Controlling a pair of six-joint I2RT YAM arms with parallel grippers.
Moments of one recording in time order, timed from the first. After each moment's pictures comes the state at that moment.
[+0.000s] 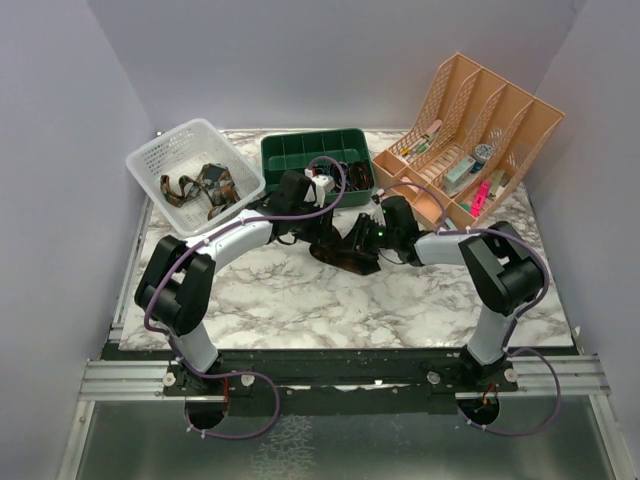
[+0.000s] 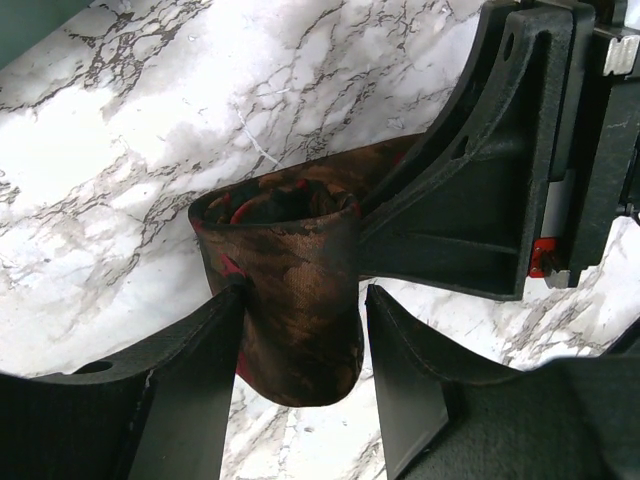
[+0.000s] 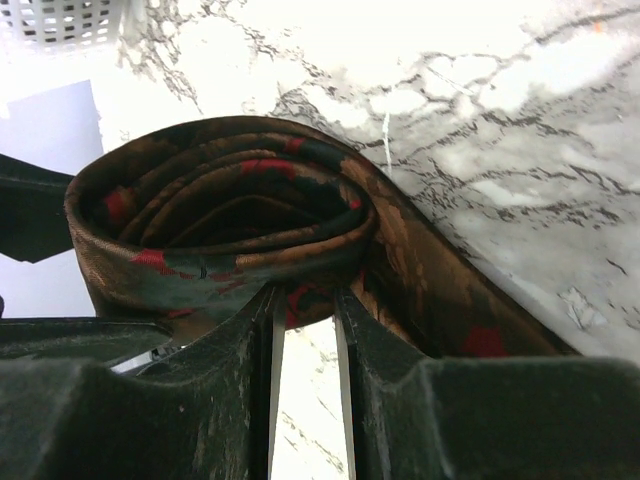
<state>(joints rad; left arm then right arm) -0.55 1.69 1.15 -0.28 0.31 -0.22 0.50 1.83 0.84 0.37 -0.49 0.83</state>
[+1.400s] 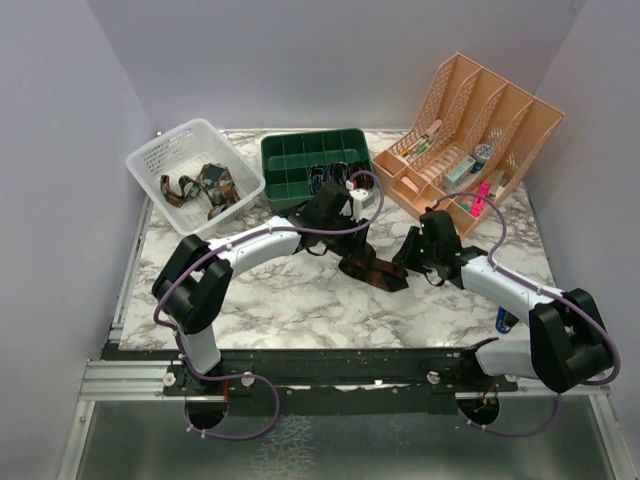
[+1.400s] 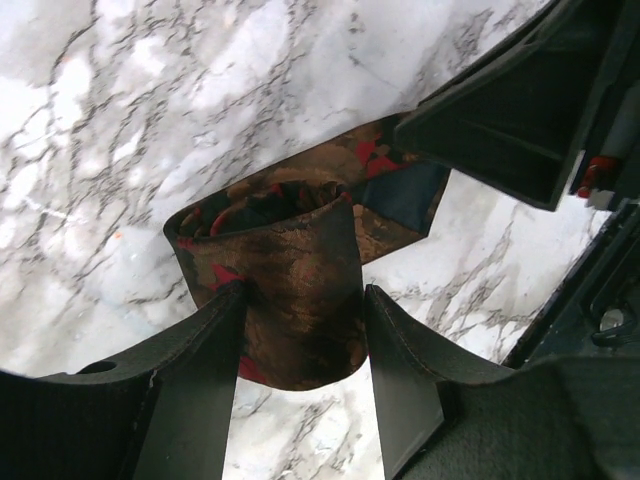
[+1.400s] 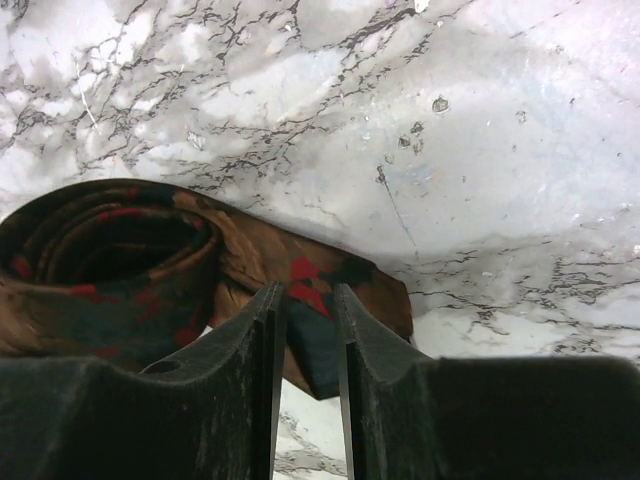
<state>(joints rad) -0.74 1.75 1.22 -0.26 0.33 -0.25 0.40 1.31 0.63 -0.16 -0.02 0.65</state>
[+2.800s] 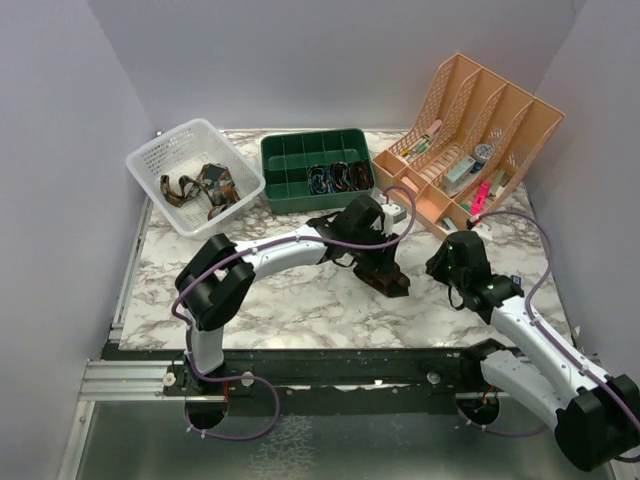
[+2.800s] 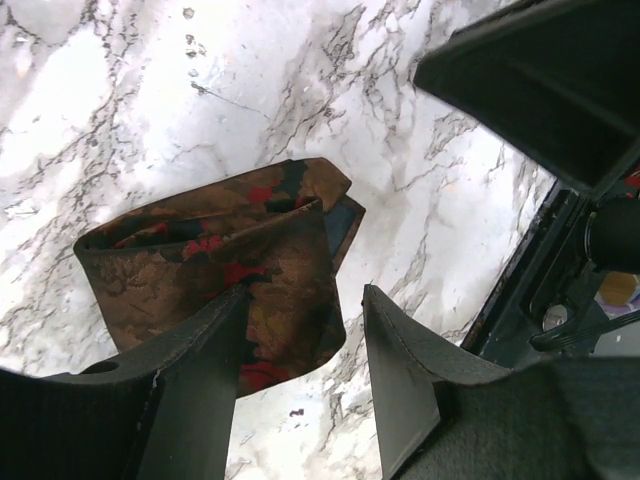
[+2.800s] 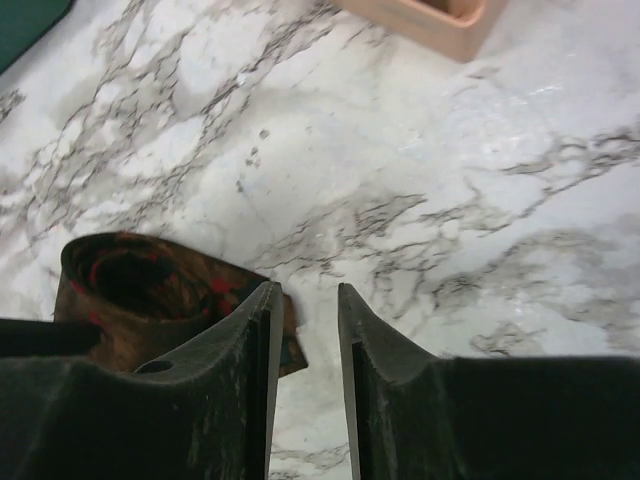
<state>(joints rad) -0.90 1.86 1.33 -0.22 0.34 -0.30 0.36 0.89 0.50 -0.35 0.24 0.68</state>
